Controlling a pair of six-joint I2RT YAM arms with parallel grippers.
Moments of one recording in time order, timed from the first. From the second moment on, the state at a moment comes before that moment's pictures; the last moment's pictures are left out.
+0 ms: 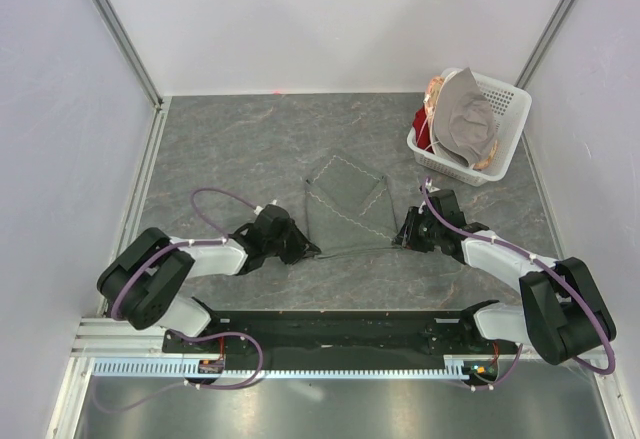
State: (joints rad) left arm -0.67 1.46 0.44 0.24 0.14 -1.19; right arm 0.34 1.27 0.48 -0.11 -0.21 0.58
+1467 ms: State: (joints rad) left arm -0.40 1.49 0.55 -0.06 0.61 -1.04; right arm 1.37 1.61 0.75 0.22 0.56 -0.08
